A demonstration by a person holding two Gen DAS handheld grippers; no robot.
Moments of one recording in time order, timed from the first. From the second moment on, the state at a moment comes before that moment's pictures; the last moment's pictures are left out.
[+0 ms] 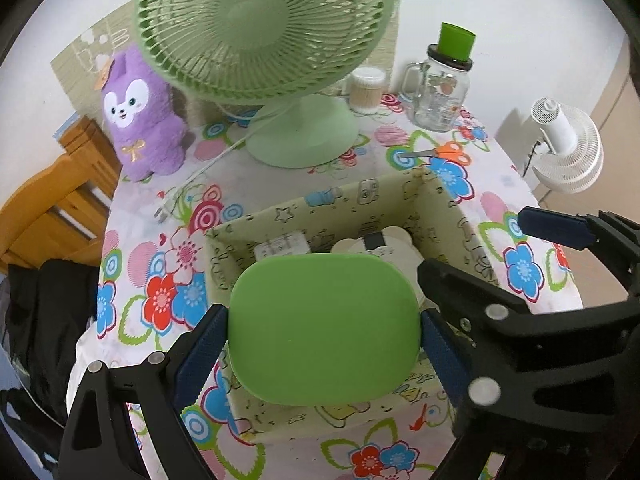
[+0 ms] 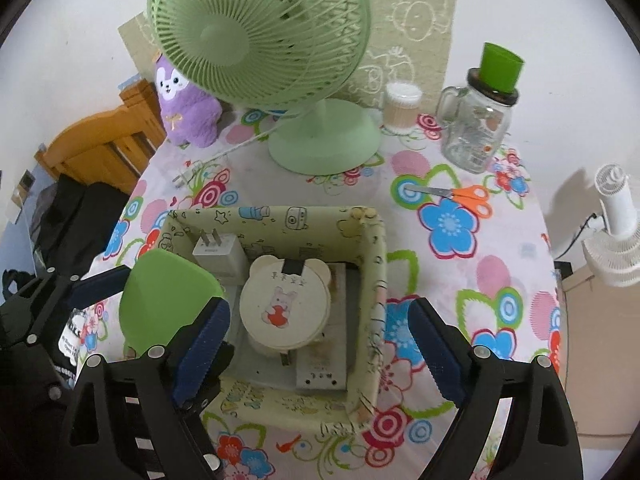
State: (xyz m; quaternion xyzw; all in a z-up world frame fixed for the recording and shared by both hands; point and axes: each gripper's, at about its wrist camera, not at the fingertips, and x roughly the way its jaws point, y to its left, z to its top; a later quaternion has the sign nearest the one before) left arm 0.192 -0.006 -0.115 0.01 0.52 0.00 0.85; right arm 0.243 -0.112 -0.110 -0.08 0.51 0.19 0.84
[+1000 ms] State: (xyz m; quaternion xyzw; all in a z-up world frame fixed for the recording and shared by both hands) left arm 0.205 -0.001 -0.168 0.02 0.56 -0.03 0.83; right arm 0.242 -0.108 -0.142 -0.10 0.54 0.17 0.82
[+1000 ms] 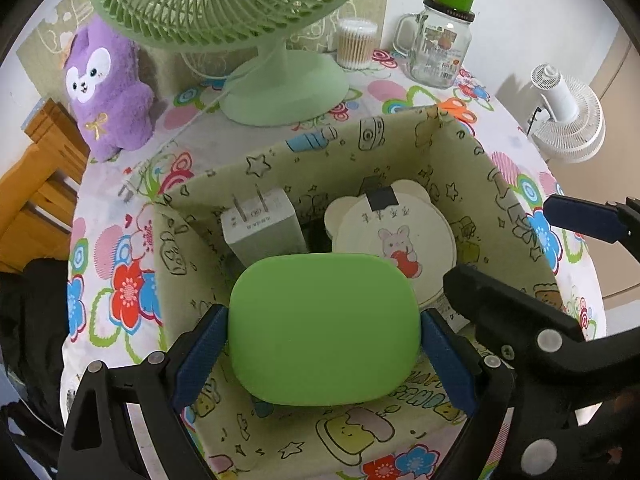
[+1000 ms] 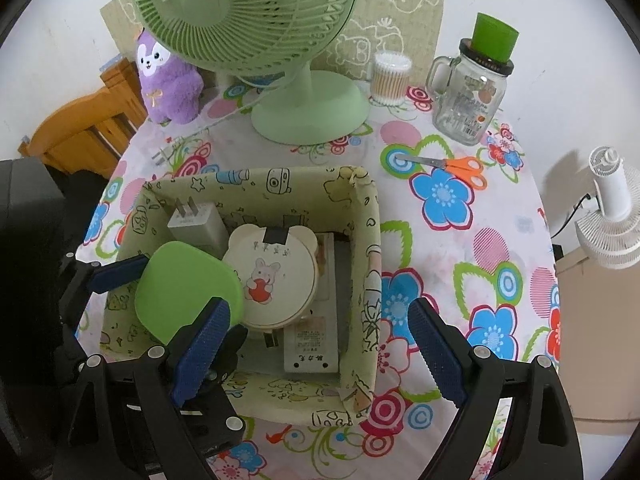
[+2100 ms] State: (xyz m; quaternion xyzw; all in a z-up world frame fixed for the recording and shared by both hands) left arm 0.185 0.012 -0.134 0.01 0.55 0.00 0.83; right arm 0.236 -0.105 -0.133 -0.09 0.54 0.15 0.82
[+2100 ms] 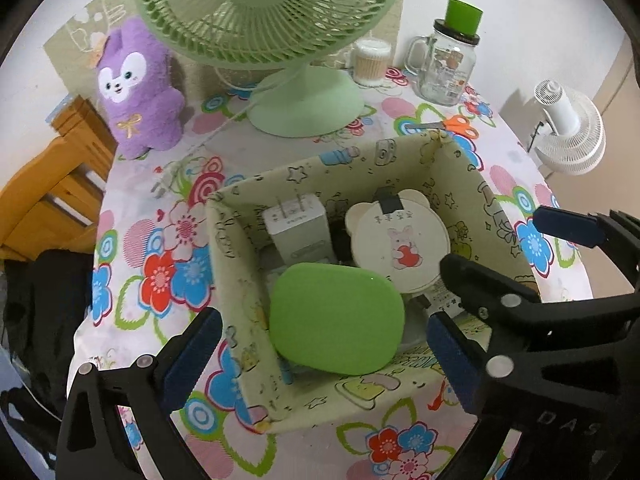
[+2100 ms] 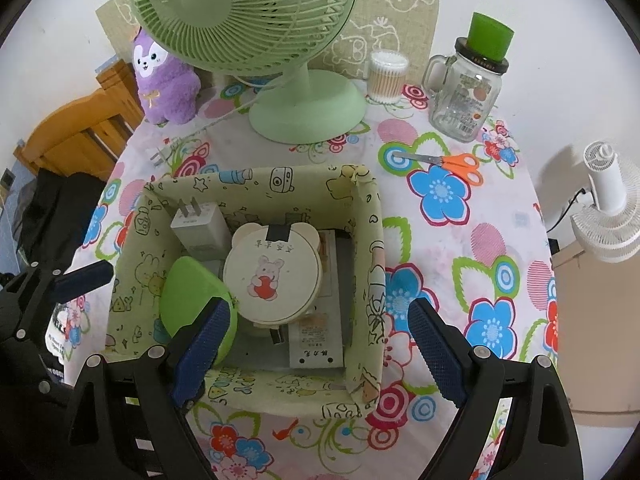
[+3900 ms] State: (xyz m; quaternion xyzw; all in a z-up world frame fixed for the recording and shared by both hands) left arm 0.045 0.029 -0.008 -0.01 0.44 0.03 0.90; right arm 0.091 -0.139 -0.016 -0.07 0.43 0.10 0.89
